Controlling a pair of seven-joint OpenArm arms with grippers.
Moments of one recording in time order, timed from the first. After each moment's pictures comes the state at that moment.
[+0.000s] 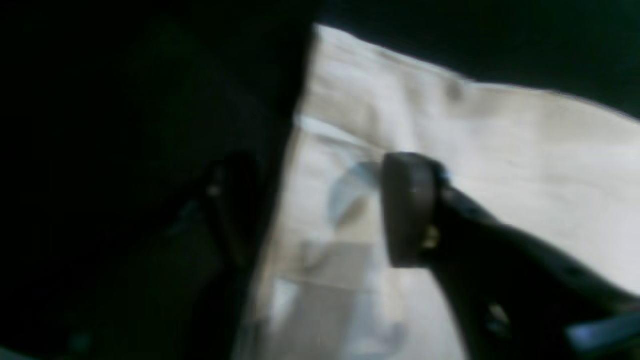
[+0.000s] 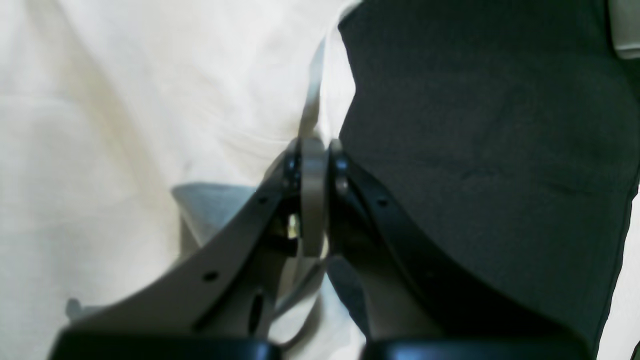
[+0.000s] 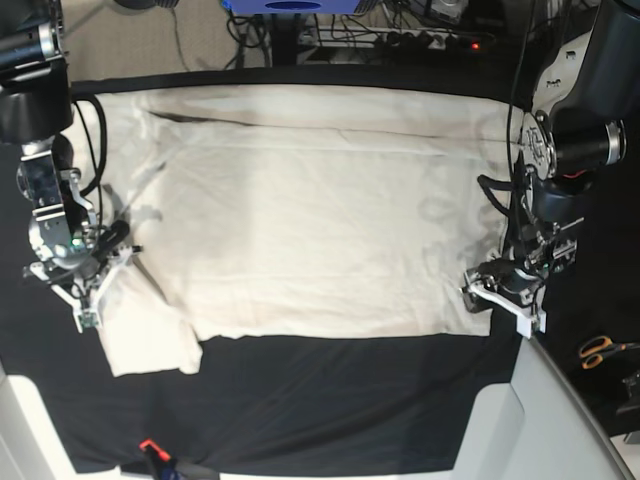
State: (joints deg) left arm -33.1 -18.0 -8.0 10.2 -13.8 -22.8 4.3; right arm 11.9 18.0 -9.1 60.3 1.4 -0.2 -31.5
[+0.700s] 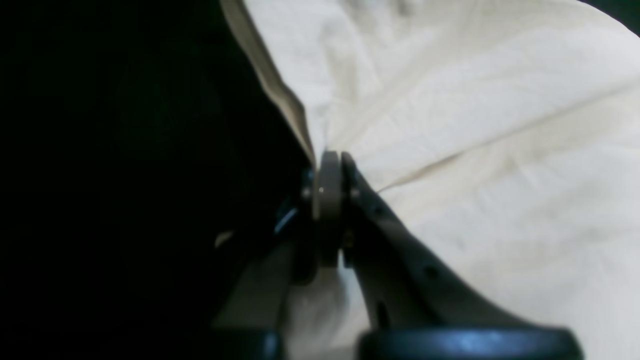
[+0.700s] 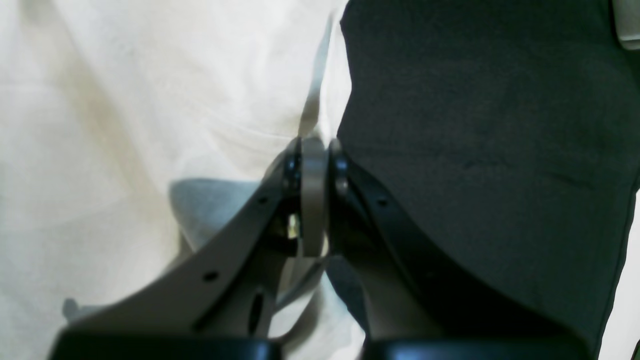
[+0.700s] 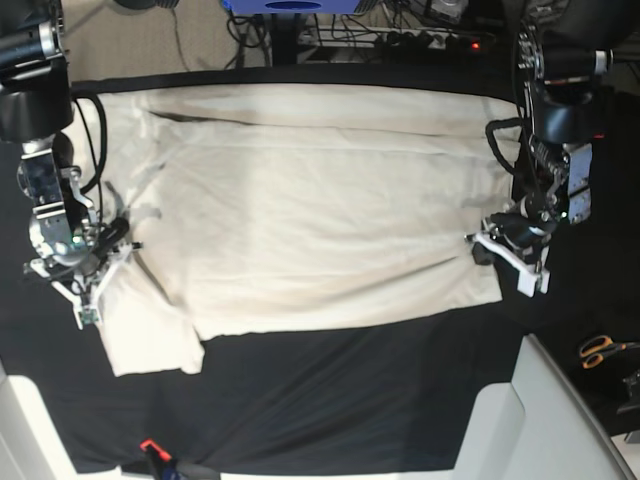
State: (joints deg) left arm -12.5 -19.9 -11.0 40.8 -20.6 -24.8 22.0; right arm 11.7 18.0 -9.1 59.8 1.4 -0.2 -31.6
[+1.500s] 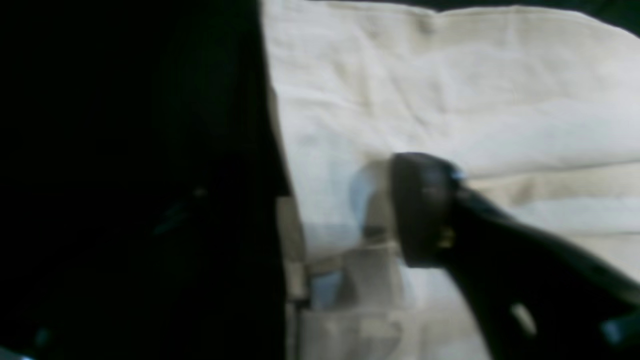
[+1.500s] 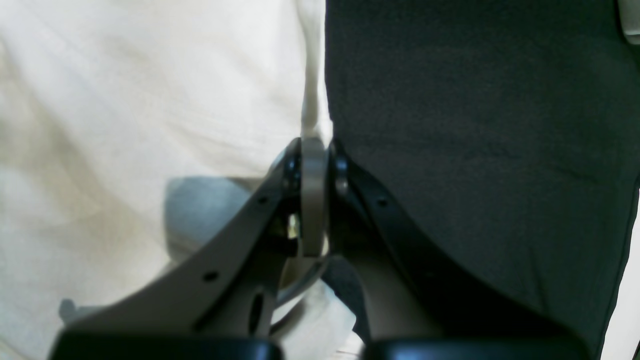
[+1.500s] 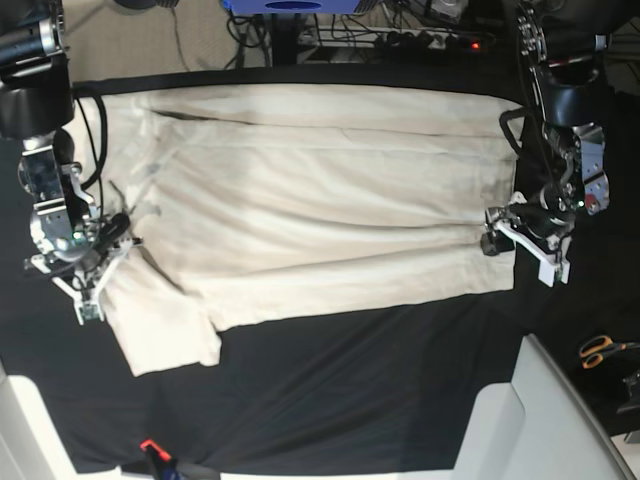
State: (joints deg) left arm -10.3 -20.8 -16.5 46.3 -14.0 -23.5 25.4; right arm 11.1 18.0 -9.1 59.8 1.4 -0.2 -31.5
